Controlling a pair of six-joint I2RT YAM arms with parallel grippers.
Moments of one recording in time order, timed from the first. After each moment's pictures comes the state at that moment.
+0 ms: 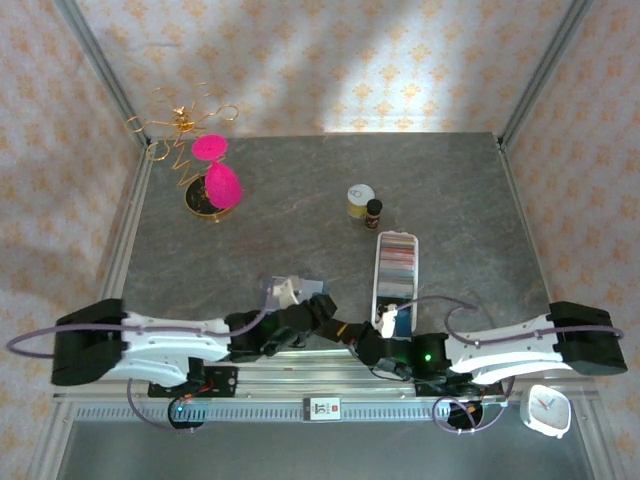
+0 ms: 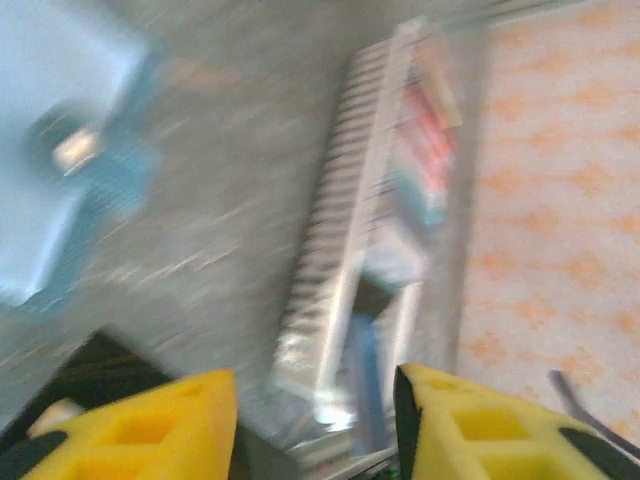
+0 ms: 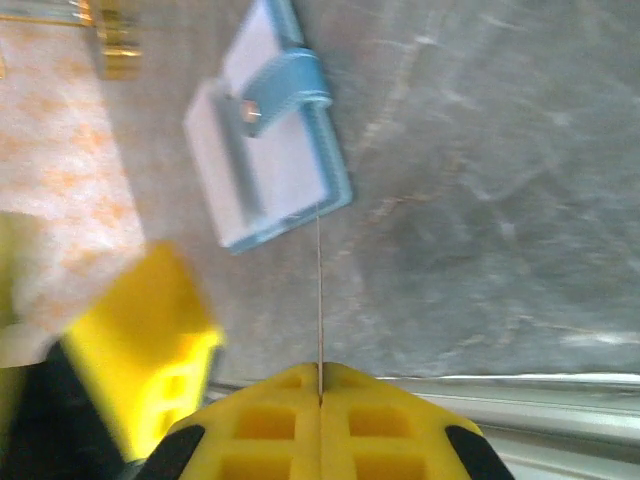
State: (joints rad) left arm -1.25 1.17 0.51 0.11 -0.45 -1.58; right arm 1.50 0.99 0.30 0.01 0.49 1.91
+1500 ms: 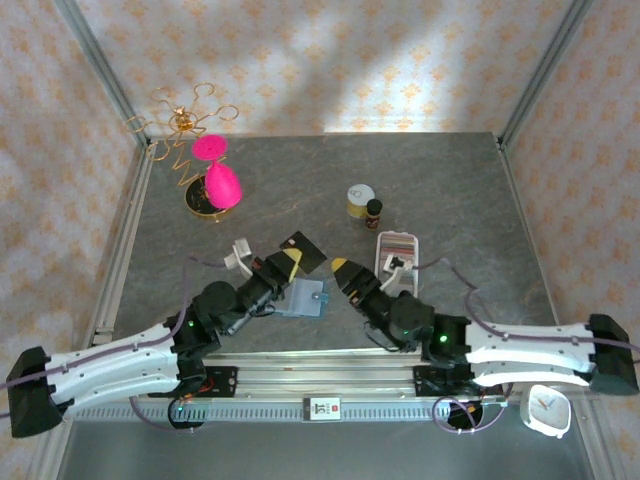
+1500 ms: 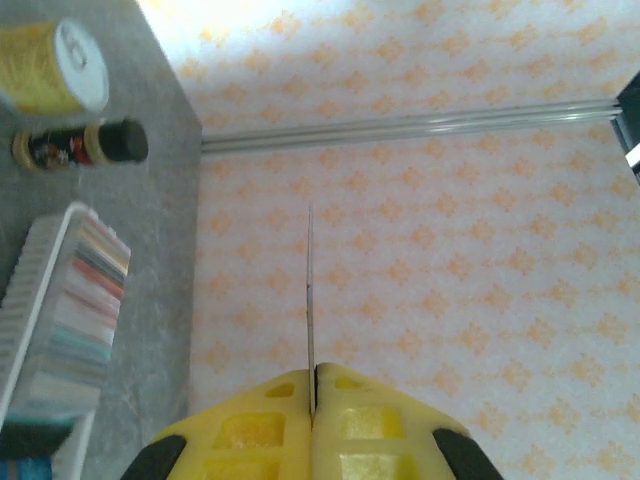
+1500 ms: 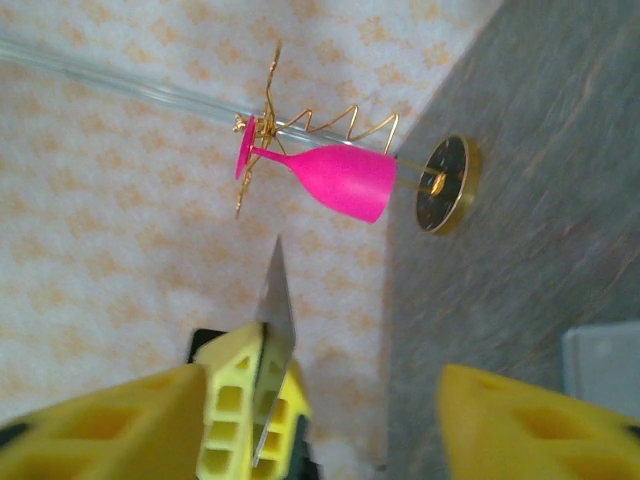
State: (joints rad) left arm -0.99 0.72 0.40 0.35 -0.35 -1.44; right arm 1.32 0.81 0.48 0.27 0.63 1.28
